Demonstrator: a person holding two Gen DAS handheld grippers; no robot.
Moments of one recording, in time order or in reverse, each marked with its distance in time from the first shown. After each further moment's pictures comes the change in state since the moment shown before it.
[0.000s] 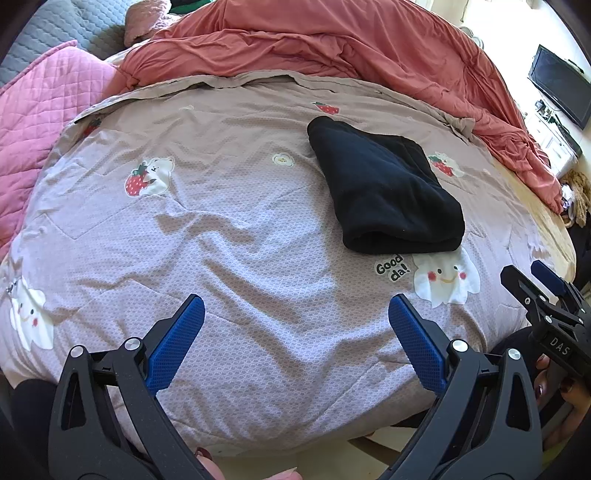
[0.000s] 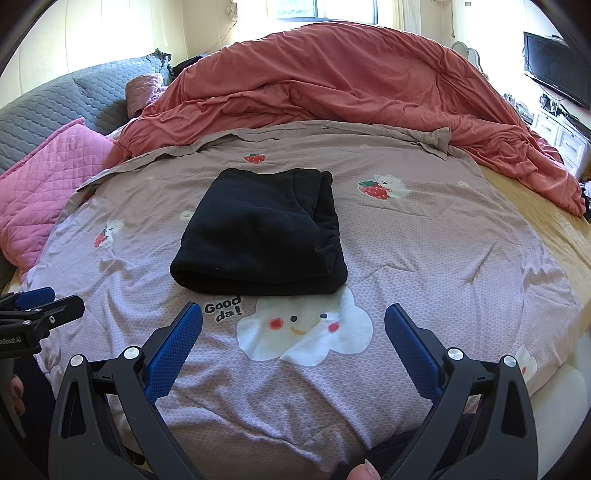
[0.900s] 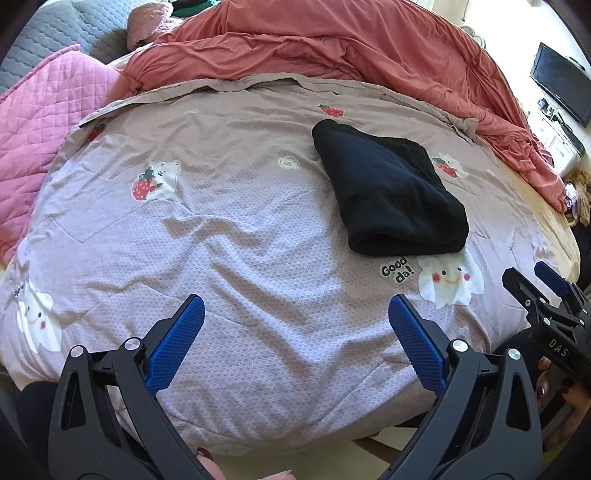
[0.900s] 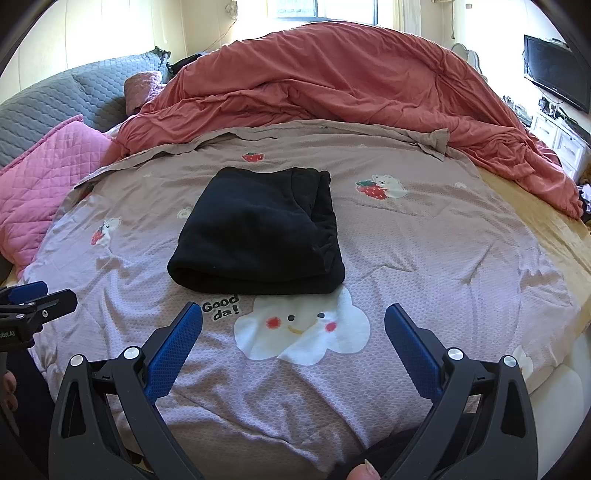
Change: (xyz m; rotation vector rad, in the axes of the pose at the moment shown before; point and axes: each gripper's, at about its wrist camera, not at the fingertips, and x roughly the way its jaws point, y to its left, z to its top) left arm -0.004 0.000 0.001 -0.003 -0.006 0.023; right arm -0.001 -0.007 -0.002 -0.002 -0.003 -0.010
